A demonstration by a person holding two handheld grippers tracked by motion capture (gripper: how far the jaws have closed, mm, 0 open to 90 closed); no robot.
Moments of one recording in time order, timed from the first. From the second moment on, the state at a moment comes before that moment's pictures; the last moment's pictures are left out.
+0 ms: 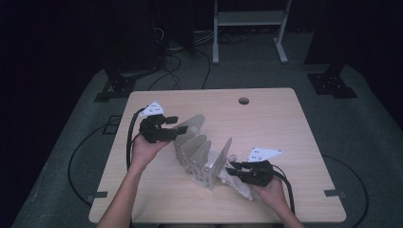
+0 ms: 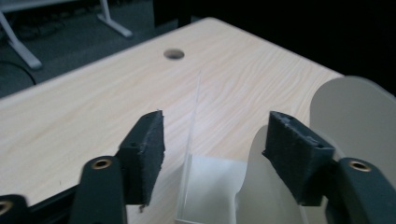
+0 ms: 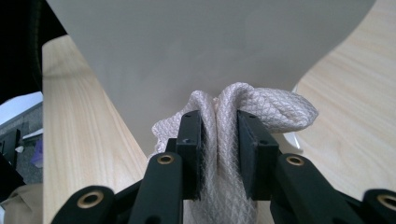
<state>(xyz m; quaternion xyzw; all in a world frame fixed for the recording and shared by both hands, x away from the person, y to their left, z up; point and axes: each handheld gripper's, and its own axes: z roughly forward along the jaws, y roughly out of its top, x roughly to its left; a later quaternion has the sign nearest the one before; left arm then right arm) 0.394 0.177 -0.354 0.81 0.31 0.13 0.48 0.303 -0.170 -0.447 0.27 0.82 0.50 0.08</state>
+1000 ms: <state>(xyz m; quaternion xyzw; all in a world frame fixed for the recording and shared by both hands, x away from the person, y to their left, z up) 0.382 0.197 -0.354 0.82 0.33 0.15 0.43 0.302 -0.166 -0.438 0.26 0.81 0.51 0.08</state>
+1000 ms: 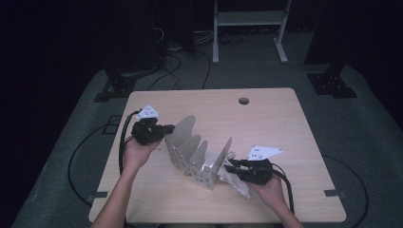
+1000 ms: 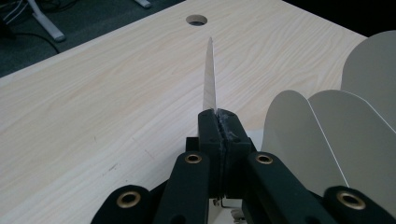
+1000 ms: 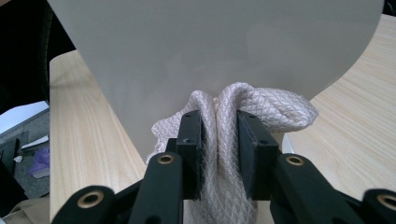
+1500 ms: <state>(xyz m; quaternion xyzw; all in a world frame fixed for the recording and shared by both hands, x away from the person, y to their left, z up) 0.371 0.205 -0.357 0.81 0.35 0.16 0.45 0.304 -0.175 -0.421 0.26 0.79 0.54 0.10</state>
